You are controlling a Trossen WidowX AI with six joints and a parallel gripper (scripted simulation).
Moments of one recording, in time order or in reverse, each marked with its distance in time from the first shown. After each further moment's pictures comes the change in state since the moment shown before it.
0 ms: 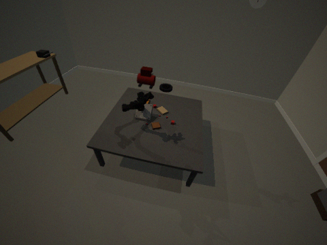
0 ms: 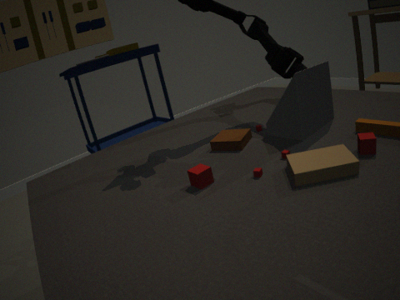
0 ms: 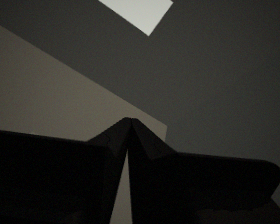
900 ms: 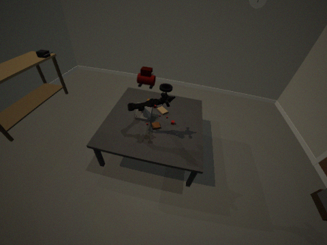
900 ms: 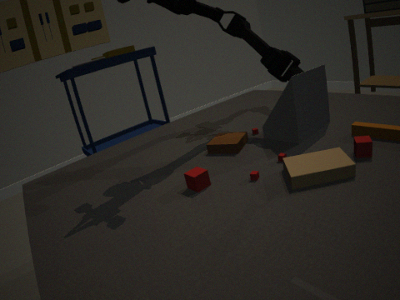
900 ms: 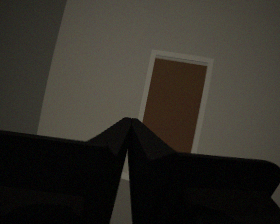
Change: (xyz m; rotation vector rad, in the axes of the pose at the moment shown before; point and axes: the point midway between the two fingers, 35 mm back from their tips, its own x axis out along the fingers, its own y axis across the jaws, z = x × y) arm 0.009 0.231 -0.132 0.527 0.566 0.386
